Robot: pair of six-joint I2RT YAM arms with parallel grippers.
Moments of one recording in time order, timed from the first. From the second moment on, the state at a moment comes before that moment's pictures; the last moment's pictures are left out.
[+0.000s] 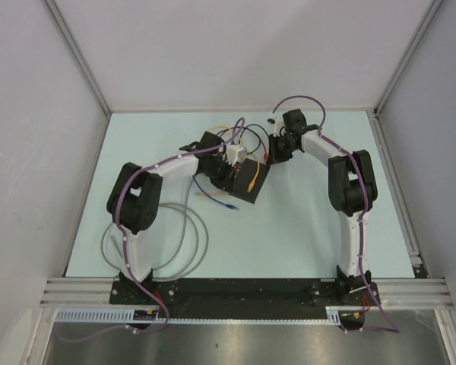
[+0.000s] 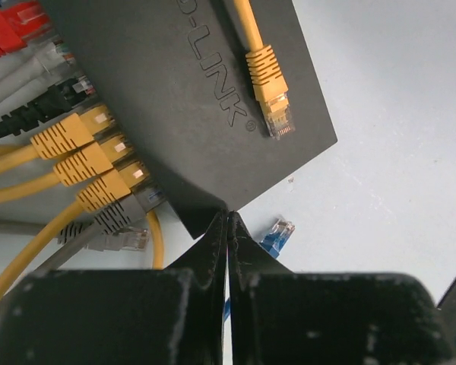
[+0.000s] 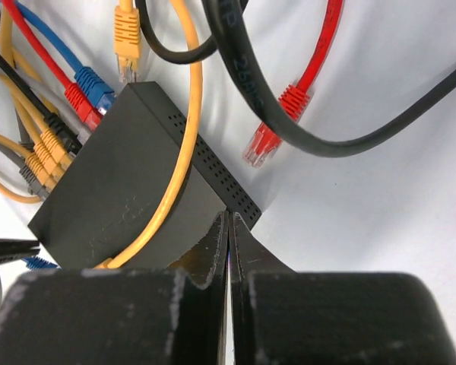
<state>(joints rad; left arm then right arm) -0.48 1.98 1.37 -0.47 0.56 0.14 0.29 2.18 1.69 -0.53 -0.41 0.07</state>
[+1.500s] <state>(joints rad) -0.64 1.89 1.29 -0.47 0.46 0.22 0.31 2.18 1.71 -0.52 -0.37 0.07</state>
